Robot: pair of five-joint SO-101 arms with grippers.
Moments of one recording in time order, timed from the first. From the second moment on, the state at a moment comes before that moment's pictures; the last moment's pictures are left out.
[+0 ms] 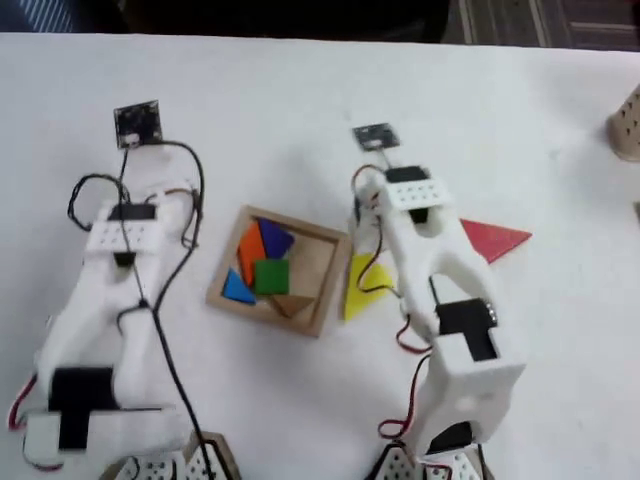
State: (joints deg) left arm -8.0 -5.1 36.6 35.5 13.1; right arm -14.3 15.5 12.6 62.9 7.8
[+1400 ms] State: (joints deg) left arm -13.4 6.7 27.6 32.8 13.6; right arm -40.6 7.3 25.2 43.4 9.3
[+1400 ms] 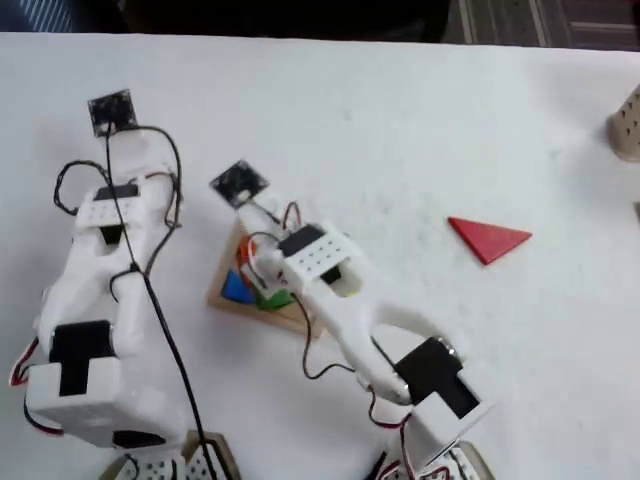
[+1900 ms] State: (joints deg) left arm -13.4 7.6 25.7 32.8 13.6; right arm -38.2 7.4 23.5 42.0 9.3
